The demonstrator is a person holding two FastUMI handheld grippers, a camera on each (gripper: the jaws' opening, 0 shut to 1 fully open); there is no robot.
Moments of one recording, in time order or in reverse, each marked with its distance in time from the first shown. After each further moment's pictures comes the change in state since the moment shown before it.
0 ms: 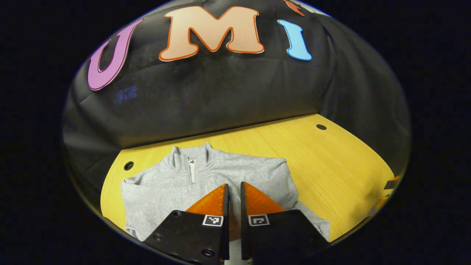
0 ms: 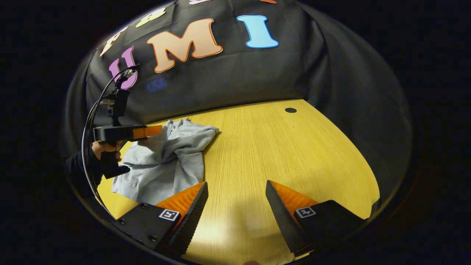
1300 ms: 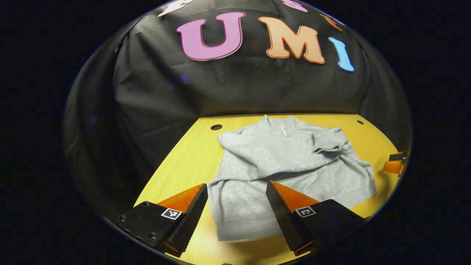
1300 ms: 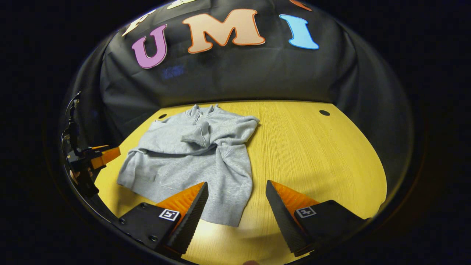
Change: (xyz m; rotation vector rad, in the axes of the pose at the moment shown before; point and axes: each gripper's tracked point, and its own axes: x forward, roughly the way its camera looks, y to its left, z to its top) left arm -0.202 0.202 -0.156 -0.166 0.039 0.358; right arm 0.028 0.117 -0.034 -0.136 0.057 0.047
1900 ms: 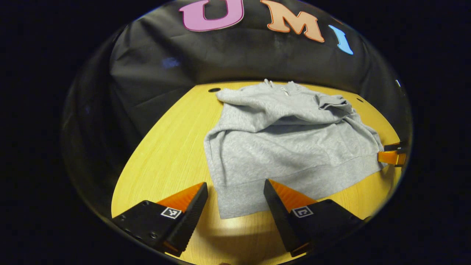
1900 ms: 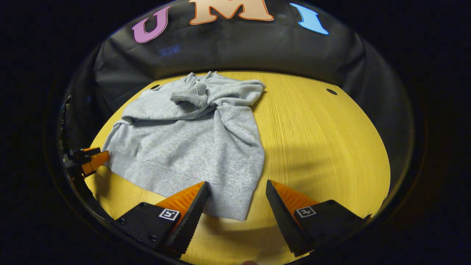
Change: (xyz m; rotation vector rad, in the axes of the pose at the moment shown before) left arm -0.002 0.001 -0.085 -0.015 0.144 -0.064; right arm 0.031 0.013 -0.066 -0.057 0.193 -0.048
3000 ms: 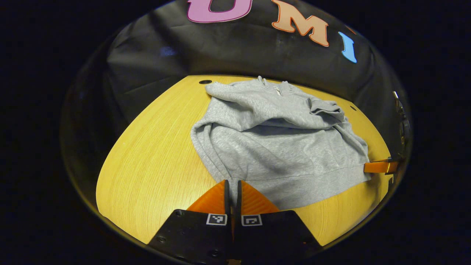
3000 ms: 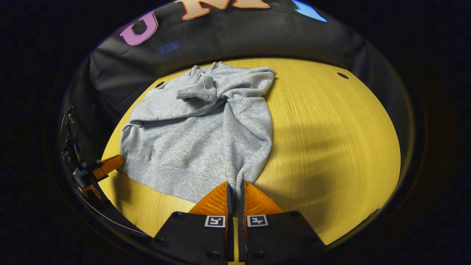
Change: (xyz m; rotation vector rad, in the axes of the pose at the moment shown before) left arm 0.002 -0.028 -0.001 -0.075 0.087 -0.087; right arm -0.005 0.025 0.005 0.092 0.119 0.111
